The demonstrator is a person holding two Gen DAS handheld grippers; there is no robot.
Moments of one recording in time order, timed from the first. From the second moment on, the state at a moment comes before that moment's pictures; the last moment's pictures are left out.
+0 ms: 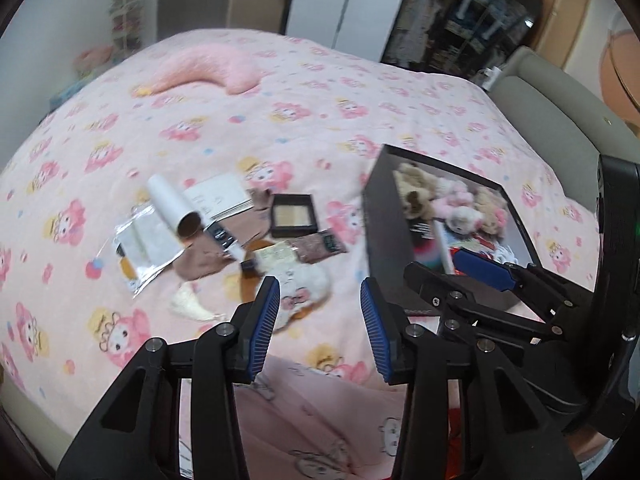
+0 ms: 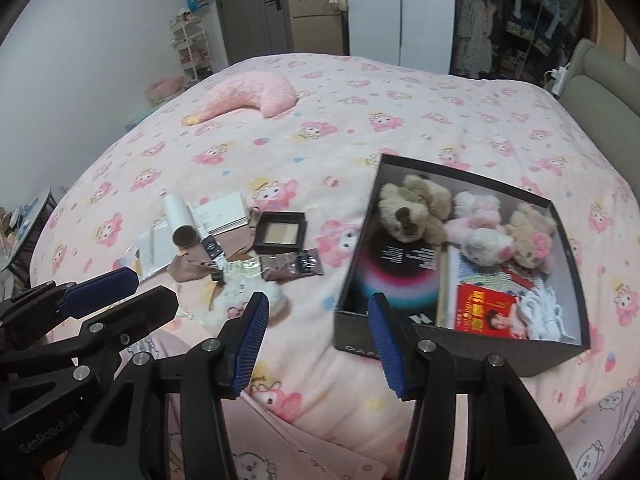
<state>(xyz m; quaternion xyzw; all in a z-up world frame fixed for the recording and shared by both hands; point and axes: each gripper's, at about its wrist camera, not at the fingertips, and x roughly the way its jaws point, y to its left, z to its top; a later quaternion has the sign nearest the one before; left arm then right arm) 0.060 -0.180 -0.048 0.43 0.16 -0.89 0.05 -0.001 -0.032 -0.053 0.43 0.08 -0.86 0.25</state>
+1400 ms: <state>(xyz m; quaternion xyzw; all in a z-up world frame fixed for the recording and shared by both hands) -0.077 -0.446 -0.188 0.41 0.37 -0.83 0.10 -0.105 -0.263 -0.184 0.58 0.05 -0.70 0.42</state>
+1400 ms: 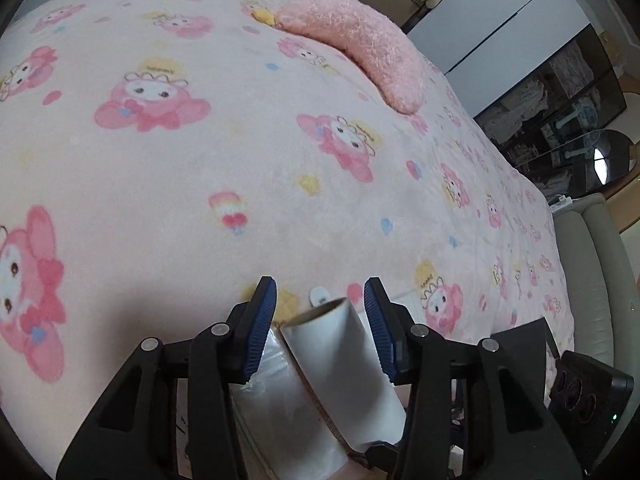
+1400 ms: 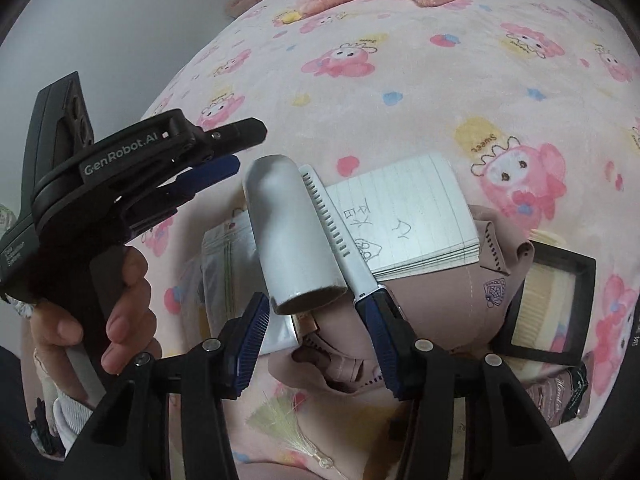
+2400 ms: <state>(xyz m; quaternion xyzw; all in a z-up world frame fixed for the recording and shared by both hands) -0.054 -0.168 -0.083 0.43 0.33 -0.82 -0.15 -0.088 -0.028 -0.073 0.52 -0.03 -0.76 0.39</state>
